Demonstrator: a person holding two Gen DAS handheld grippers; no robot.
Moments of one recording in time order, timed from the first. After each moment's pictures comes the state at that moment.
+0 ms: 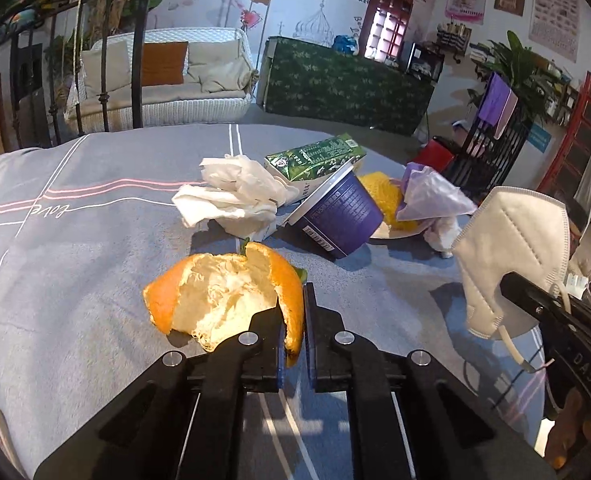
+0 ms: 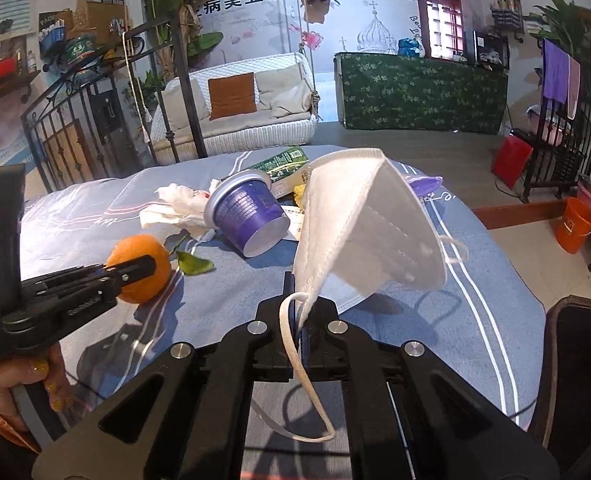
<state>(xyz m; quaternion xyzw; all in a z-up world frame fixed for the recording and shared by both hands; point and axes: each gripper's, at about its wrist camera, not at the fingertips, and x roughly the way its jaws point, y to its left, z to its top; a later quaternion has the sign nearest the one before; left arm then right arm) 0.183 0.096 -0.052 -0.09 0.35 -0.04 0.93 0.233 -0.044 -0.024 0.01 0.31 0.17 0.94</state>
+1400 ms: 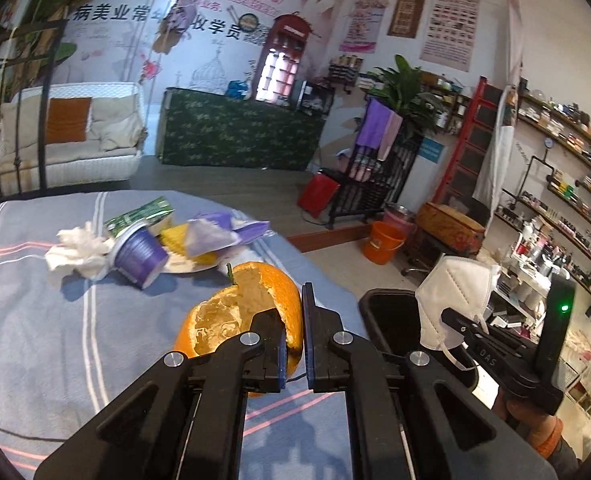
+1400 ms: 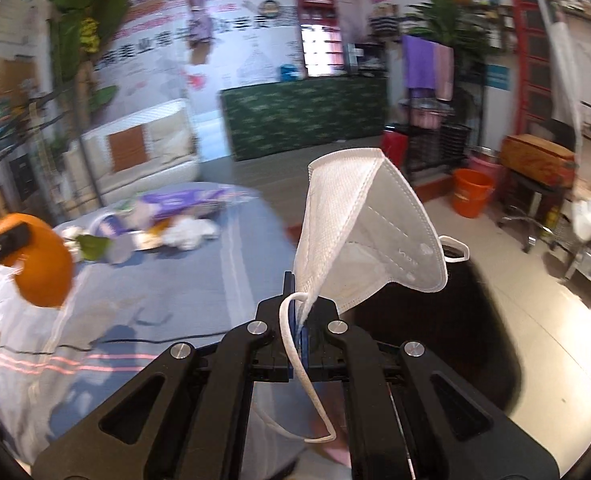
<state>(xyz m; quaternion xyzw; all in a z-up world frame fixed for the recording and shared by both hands) 0.111 -0.038 0.009 -0.09 0.25 -0.22 0.94 0.120 -0.256 -0.008 0.06 0.27 -0.03 0.96</state>
